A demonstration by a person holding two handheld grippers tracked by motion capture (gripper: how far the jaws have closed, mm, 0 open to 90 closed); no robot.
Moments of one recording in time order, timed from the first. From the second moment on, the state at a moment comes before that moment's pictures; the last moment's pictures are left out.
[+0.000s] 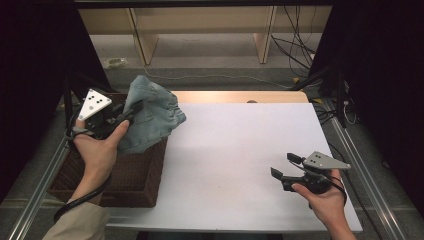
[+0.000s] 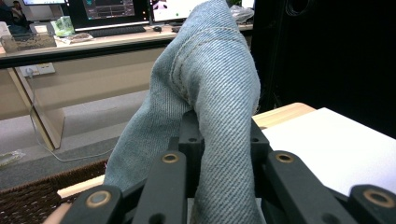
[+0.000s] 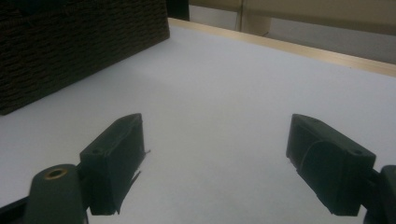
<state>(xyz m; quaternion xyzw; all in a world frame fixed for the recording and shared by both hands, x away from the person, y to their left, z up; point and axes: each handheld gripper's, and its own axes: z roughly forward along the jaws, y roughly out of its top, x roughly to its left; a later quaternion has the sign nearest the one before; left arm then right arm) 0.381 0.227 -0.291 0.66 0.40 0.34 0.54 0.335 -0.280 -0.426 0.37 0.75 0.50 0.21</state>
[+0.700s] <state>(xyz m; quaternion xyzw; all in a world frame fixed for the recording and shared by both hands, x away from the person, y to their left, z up) 0.381 0.216 -0.285 0.66 0.39 0.34 0.55 0.335 -0.280 -0.426 0.37 0.75 0.50 0.21</state>
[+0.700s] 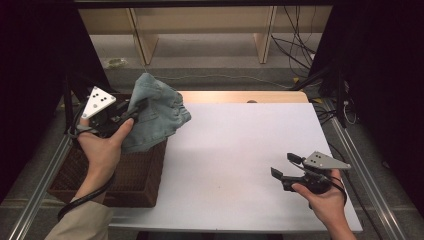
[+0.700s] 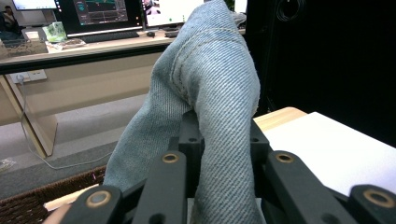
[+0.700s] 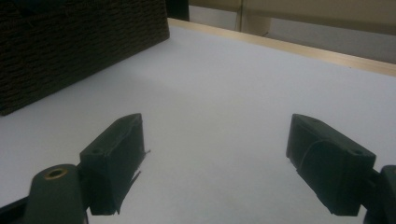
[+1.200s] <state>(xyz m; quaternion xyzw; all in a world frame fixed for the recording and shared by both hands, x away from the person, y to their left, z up) 0.380 0.207 -0.282 0.66 0.38 0.34 0.55 0.335 -0.281 -0.427 0.37 0.75 0.50 0.21</state>
